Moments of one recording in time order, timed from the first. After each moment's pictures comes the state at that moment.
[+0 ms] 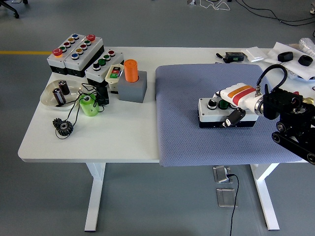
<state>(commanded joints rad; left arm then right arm) -0.16 0.00 -0.70 -0.18 -0.19 0.33 -0.11 1.07 -0.40 0.10 0.88 -1.72 -0.11 0.00</state>
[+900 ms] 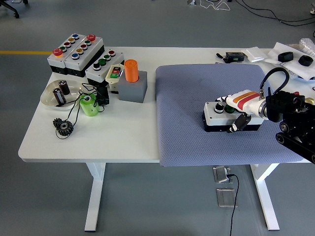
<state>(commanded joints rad) -0.17 0.00 -0.71 -0.18 -0.18 0.33 -0.11 1.07 -0.43 0.11 0.90 -1.69 0.03 -0.02</state>
